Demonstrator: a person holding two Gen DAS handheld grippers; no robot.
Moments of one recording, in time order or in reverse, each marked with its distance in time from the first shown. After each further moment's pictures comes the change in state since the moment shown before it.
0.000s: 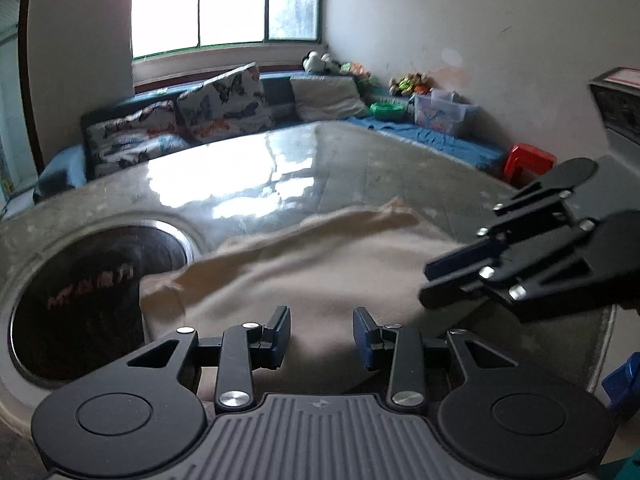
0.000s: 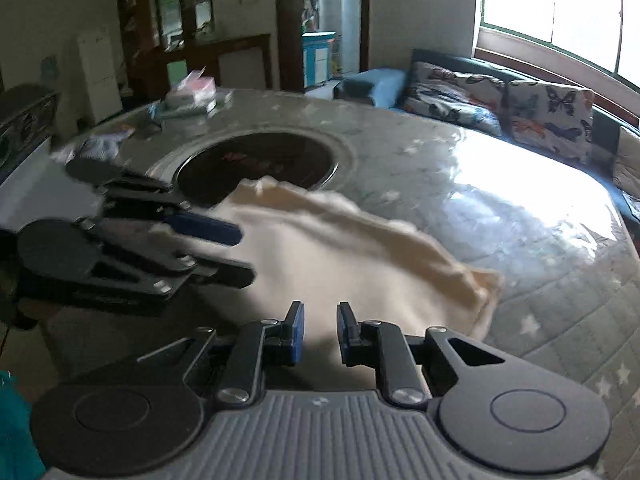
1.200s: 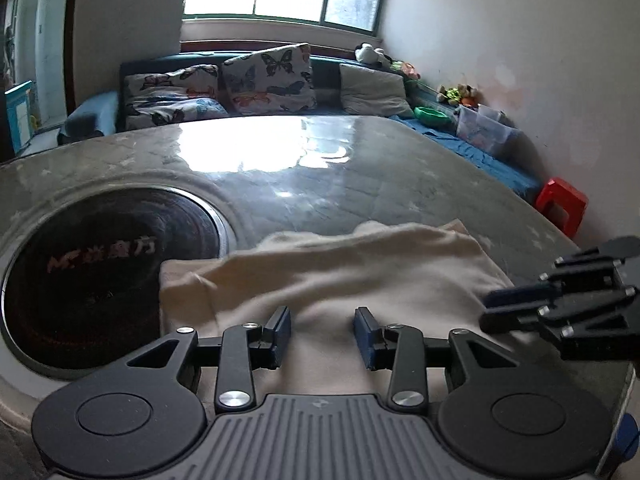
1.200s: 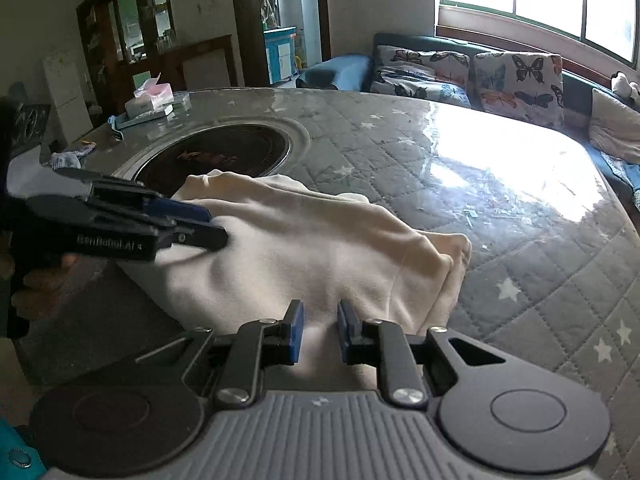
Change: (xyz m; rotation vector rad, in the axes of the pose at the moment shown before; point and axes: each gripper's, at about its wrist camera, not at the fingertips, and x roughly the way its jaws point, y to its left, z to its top) left arm 0.026 0.040 0.018 -0.176 0.019 0.038; right arm 0.016 -0.037 -0.008 0.138 0.006 -0.044
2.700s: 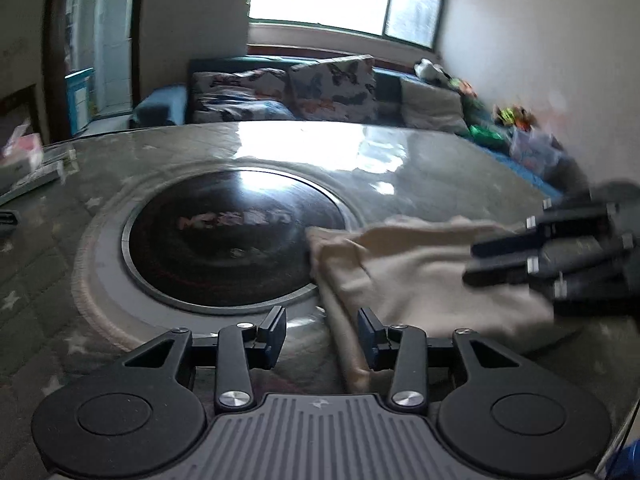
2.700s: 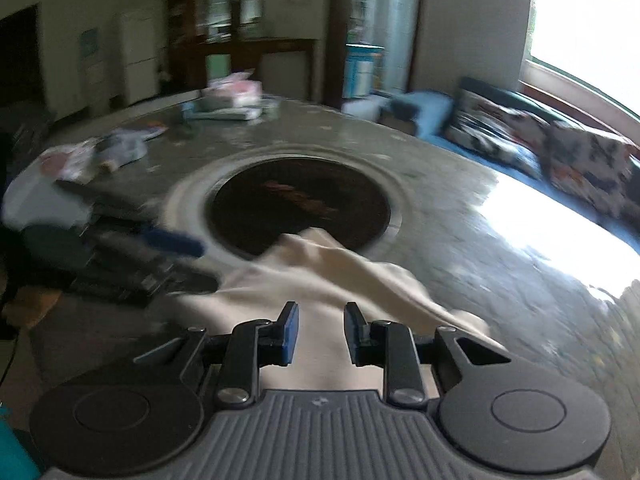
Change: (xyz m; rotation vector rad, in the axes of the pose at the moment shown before) left arm -0.073 0.081 -0.031 -0.109 -0.034 0.137; right arm 0.030 0.099 0.066 -0.299 -0.046 0.117
